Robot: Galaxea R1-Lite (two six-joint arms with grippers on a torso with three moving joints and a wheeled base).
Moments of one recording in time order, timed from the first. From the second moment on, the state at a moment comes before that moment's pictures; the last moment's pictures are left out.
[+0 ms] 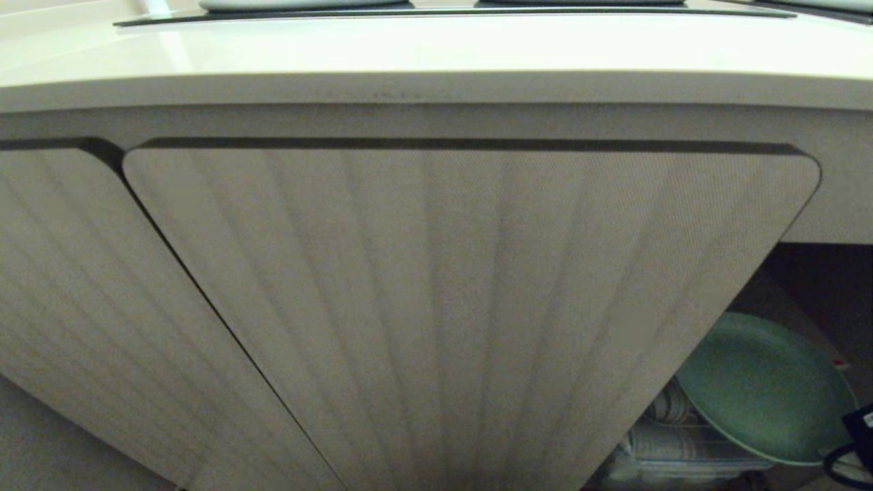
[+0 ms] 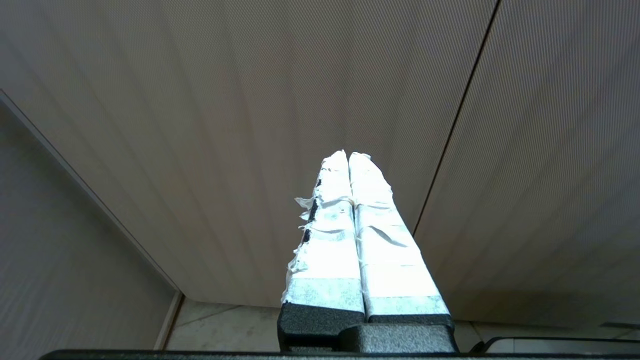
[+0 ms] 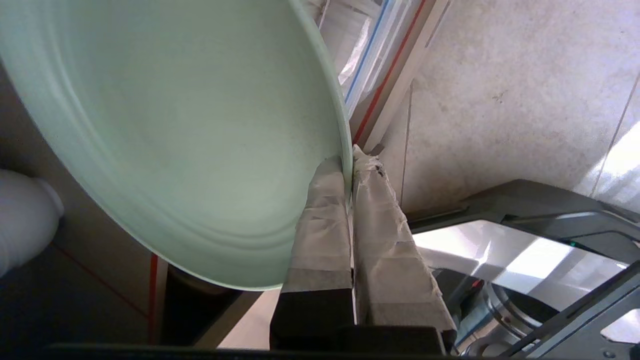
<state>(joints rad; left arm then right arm) 0.00 0.00 0.00 0.00 0.01 0.00 -0.22 1.22 -0.42 0.10 0.04 1.10</state>
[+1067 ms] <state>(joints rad) 0.00 0.00 0.00 0.00 0.01 0.00 -0.23 1.31 -0.45 0.03 0.04 1.11</state>
